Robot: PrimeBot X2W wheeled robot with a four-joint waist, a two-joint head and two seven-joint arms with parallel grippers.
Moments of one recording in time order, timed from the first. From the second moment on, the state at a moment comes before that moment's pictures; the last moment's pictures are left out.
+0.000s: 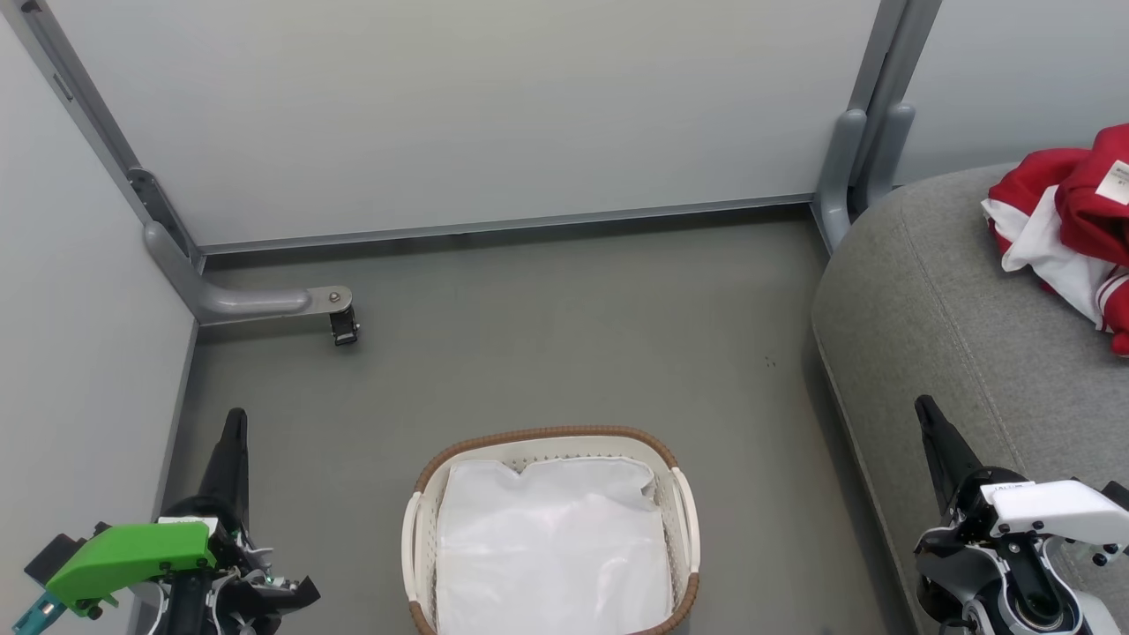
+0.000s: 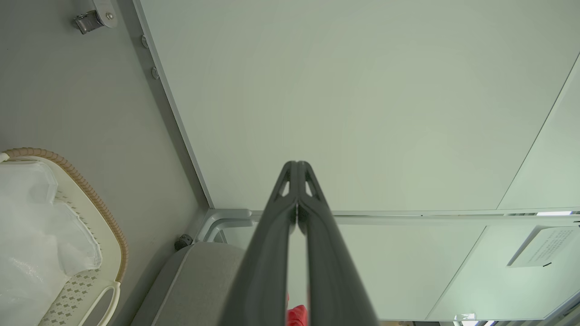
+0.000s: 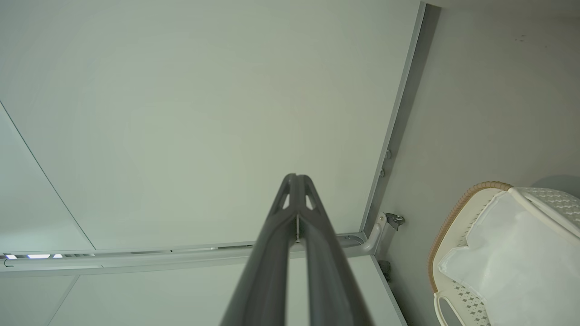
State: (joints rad) left arm -0.10 0.05 0.11 0.25 -1.61 -0.13 0.11; right arm -0.11 -0.05 -0.11 0.25 1.61 0.13 0.11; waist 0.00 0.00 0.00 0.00
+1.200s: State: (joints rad) left arm -0.10 0.05 0.11 0.25 -1.61 -0.13 0.11; right arm -0.11 -0.05 -0.11 0.25 1.61 0.13 0.11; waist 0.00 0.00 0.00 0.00
